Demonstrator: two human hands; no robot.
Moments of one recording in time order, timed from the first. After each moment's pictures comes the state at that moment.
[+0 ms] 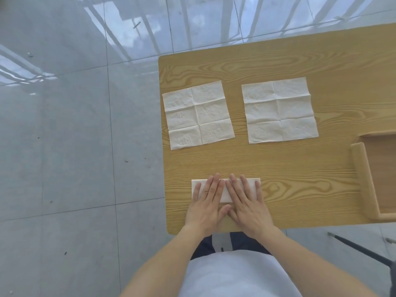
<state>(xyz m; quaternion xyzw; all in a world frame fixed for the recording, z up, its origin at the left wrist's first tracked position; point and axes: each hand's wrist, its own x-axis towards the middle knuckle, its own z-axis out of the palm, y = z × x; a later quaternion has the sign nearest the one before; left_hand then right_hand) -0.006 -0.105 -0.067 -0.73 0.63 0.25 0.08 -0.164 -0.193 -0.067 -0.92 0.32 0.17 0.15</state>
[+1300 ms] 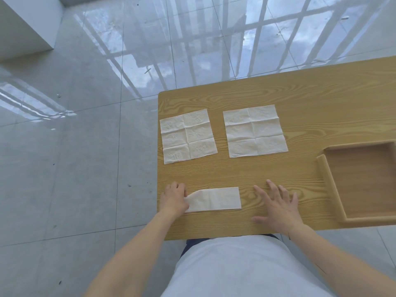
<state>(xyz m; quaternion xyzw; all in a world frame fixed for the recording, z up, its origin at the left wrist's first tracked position) 0.038 -0.136 -0.021 -0.85 0.43 0.29 0.06 -0.274 -0.273 -0.051 -0.83 0.46 0.23 0.19</state>
